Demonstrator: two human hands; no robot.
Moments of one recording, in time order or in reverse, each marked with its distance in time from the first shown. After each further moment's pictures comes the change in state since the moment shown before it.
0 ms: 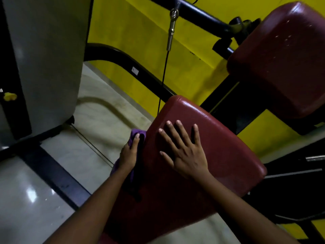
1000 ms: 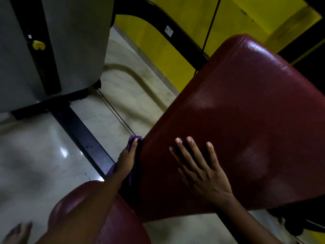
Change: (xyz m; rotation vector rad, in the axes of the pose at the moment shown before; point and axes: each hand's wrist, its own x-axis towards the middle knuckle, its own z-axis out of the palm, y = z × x) left_hand -0.002 -0.173 -0.039 0.023 0.113 -0.263; right_hand -0.095 -0.081 0.051 -0.197 0.059 -0.302
